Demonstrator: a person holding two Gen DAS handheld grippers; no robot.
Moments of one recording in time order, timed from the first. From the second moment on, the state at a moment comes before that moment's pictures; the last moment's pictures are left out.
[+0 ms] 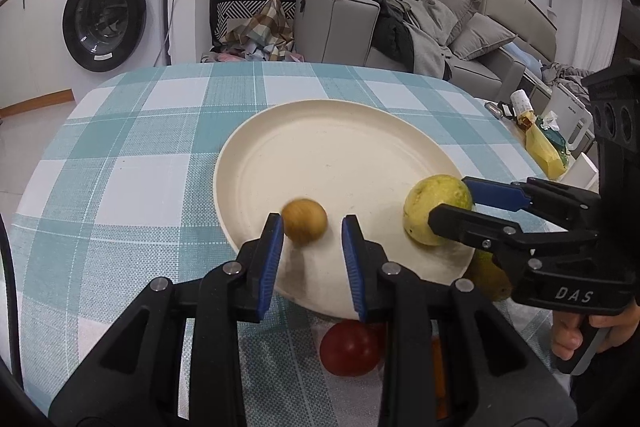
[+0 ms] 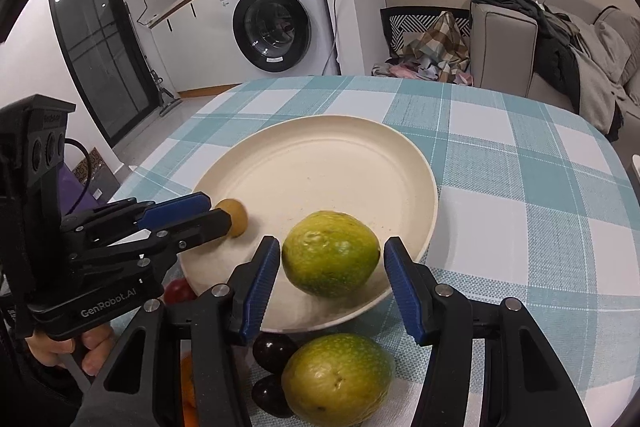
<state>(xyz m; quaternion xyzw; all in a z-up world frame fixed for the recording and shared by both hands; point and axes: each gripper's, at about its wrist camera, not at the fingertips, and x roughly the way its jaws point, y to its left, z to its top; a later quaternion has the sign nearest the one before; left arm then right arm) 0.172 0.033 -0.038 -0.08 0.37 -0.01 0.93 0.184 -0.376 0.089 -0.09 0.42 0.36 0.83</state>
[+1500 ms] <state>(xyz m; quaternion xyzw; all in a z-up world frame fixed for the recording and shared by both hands) 0.030 0.003 -0.014 -0.05 0.36 0.00 0.93 0.092 -0.445 0.098 -0.08 0.43 0.32 0.84</state>
